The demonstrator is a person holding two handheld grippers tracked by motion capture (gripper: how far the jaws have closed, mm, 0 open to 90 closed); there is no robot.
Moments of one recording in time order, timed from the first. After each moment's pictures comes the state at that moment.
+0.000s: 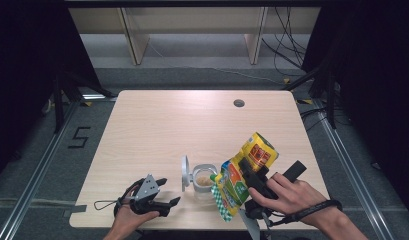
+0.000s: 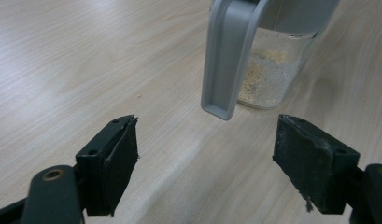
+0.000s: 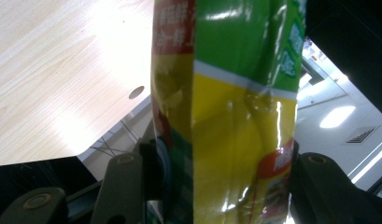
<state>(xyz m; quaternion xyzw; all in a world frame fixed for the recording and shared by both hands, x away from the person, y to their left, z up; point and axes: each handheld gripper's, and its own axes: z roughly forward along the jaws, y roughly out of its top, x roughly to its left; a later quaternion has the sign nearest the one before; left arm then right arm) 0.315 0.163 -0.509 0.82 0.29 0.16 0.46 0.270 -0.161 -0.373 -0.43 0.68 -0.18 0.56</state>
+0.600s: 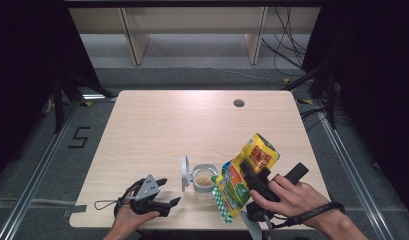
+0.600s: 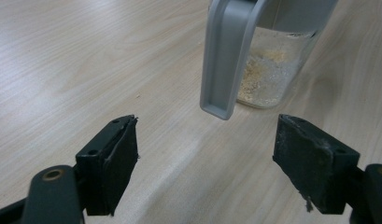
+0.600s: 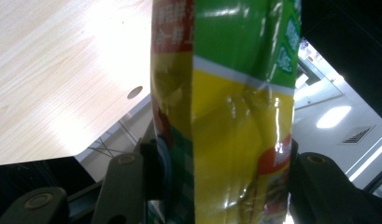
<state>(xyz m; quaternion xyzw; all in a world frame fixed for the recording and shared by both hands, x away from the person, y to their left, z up) 0.316 0.163 -0.509 0.82 0.29 0.16 0.46 0.265 -0.162 -0.371 -0.44 0.68 -0.17 0.56</state>
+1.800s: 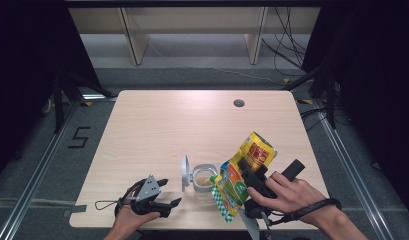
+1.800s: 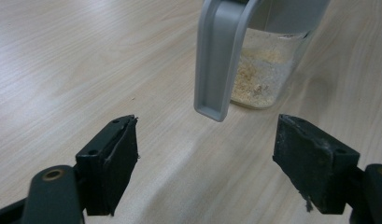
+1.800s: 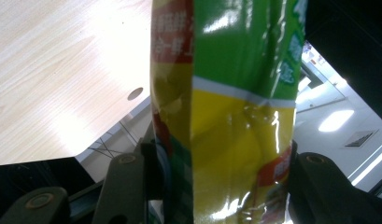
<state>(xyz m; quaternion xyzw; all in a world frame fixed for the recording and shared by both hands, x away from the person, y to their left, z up) 0.313 0.160 -0.508 0.82 0.29 0.16 0.46 0.272 -0.157 -0.372 -0.45 0.68 -0.18 0.55</state>
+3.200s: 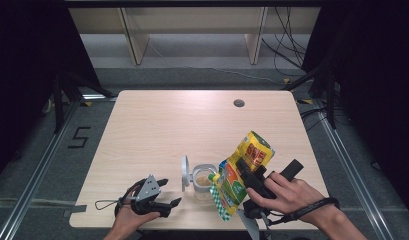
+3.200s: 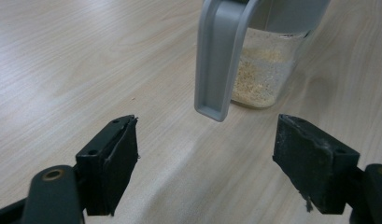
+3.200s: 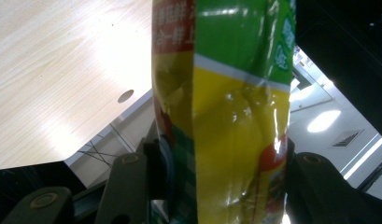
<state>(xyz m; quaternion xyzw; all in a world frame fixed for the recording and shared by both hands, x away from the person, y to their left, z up) 0.313 0.160 -0.509 0.82 0.29 0.16 0.46 0.272 -0.158 -0.375 -0.45 0.67 -0.17 0.57</state>
